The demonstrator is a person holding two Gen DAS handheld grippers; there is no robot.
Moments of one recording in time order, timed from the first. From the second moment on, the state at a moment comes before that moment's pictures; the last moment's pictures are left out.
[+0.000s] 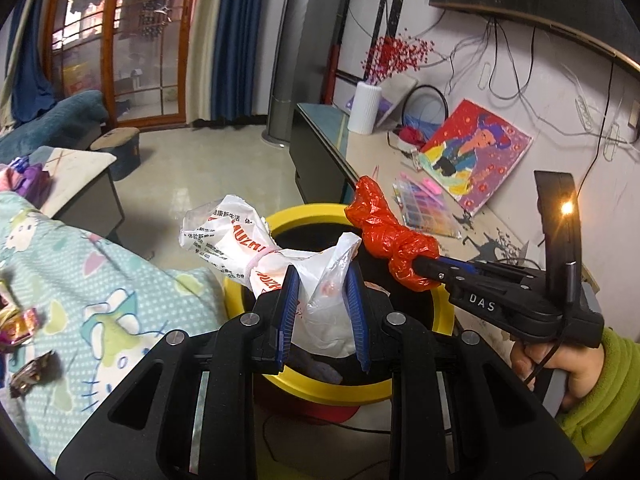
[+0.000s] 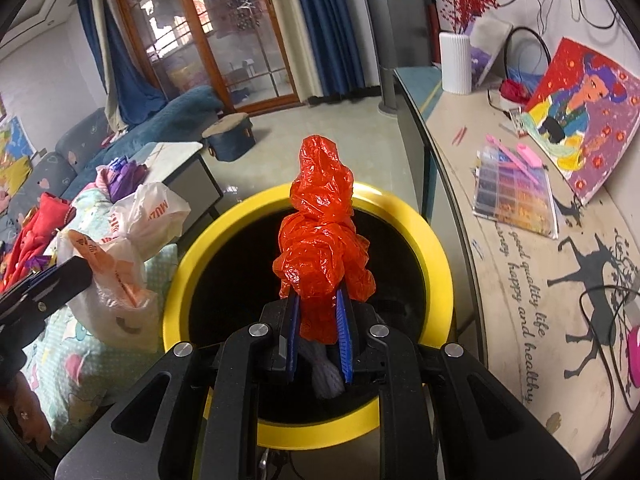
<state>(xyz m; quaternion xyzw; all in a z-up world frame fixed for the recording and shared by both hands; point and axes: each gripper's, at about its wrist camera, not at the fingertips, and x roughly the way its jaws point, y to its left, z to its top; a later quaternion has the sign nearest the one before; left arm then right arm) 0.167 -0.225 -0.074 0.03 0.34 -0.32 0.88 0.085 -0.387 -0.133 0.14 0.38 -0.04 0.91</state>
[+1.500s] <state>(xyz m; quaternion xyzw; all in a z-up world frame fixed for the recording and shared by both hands) 0.160 -0.165 -0.039 -0.04 0.31 -0.23 0.92 0.076 -0.345 -0.085 0.12 0.33 -0.02 0.94</state>
